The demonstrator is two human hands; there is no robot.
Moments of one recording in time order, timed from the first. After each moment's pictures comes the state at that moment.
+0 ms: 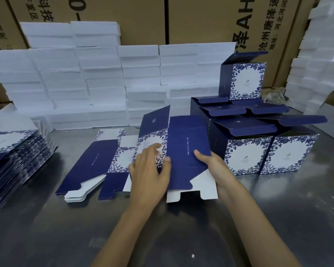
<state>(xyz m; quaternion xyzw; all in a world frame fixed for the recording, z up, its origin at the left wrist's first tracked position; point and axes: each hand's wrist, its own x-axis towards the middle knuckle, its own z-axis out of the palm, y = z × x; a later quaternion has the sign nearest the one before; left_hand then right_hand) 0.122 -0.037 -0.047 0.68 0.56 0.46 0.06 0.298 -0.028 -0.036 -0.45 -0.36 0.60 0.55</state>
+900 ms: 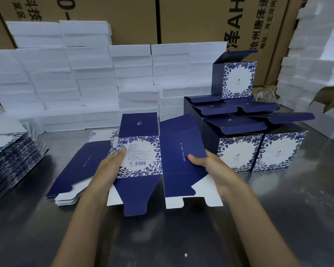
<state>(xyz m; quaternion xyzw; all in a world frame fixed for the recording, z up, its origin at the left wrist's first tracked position) 0.048 -0.008 -0.030 0.43 0.60 0.47 0.49 0.319 -0.032 -0.033 -0.45 -0.42 0.61 0.50</state>
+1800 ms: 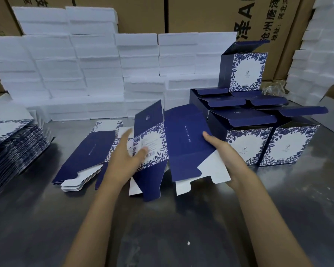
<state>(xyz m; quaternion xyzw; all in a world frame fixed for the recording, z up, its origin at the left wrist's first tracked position) 0.068 -0.011 -0.043 0.60 0.57 0.48 0.29 0.323 -0.038 -0.018 -0.45 -0.37 0.62 0.52</state>
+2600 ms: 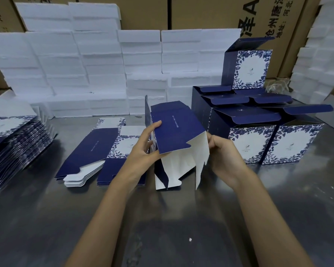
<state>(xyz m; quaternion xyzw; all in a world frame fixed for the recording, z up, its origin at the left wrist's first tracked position) 0.093 -0.022 -0.037 0.64 0.37 0.49 0.46 0.318 -0.035 -0.027 -0.32 -0.48 0.65 0.49</state>
